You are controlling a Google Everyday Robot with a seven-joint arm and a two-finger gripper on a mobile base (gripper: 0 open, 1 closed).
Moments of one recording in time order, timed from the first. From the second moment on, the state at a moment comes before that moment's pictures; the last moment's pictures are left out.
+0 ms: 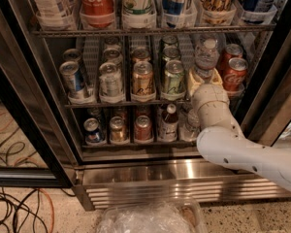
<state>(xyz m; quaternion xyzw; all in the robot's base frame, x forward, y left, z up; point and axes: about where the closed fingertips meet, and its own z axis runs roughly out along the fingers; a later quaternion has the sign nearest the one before) 0.662 -0.180 0.853 -0.01 0.66 0.01 0.75</state>
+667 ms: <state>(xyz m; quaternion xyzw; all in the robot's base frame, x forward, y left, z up) 0.661 -0.181 0.854 0.00 0.66 0.01 0.75</state>
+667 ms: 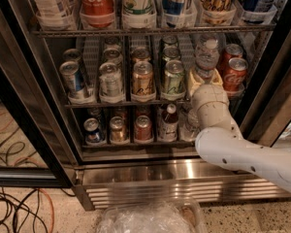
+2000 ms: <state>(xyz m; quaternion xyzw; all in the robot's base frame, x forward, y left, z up) 0.653 -0.192 0.871 0.02 0.63 0.00 0.78</state>
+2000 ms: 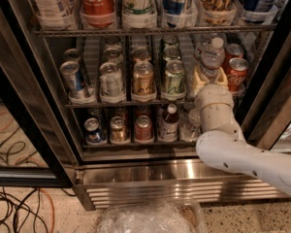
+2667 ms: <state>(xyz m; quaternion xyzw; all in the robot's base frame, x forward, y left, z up) 0.652 -0.200 0.891 -0.01 0.62 -0.01 0.78</state>
